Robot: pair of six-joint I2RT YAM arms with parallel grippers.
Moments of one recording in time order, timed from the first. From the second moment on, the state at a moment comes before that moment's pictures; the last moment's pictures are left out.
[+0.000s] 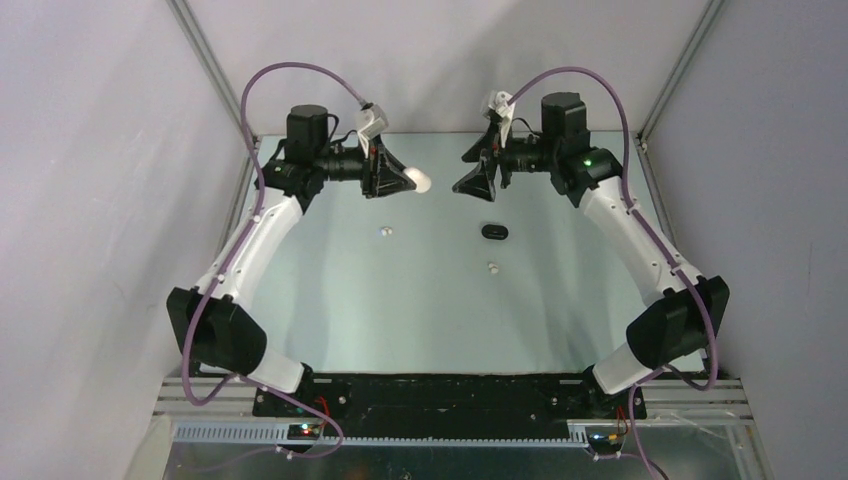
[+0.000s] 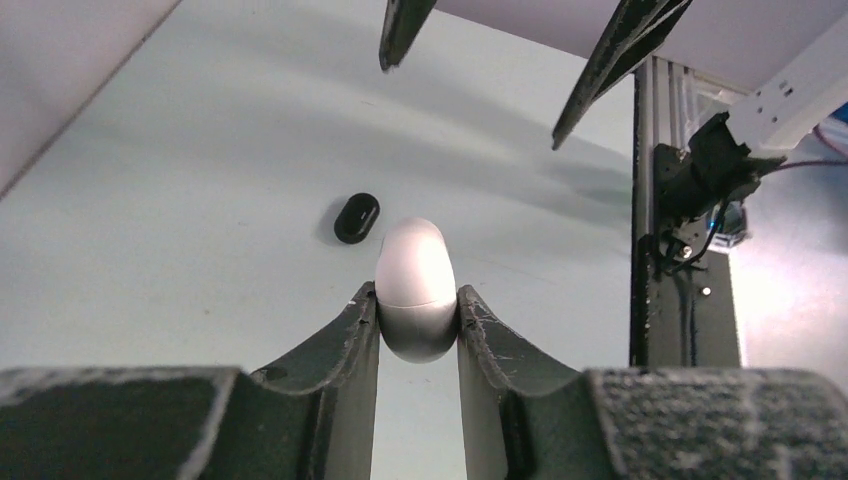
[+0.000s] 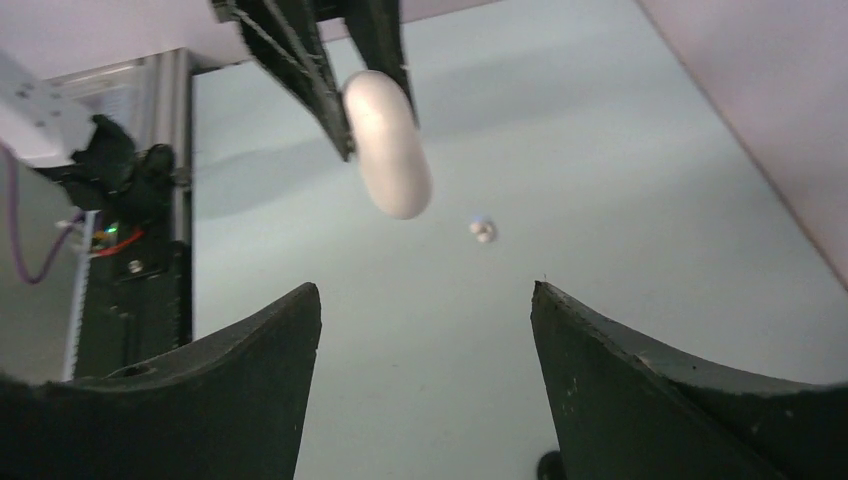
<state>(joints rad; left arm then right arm) -0.27 1.50 1.49 -0.43 1.04 0.20 0.38 1.55 1.61 -0.41 -0.90 -0.27</state>
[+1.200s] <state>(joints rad) -0.27 1.42 1.42 -0.37 1.02 0.45 0.48 1.78 1.73 -0.22 -0.96 0.01</state>
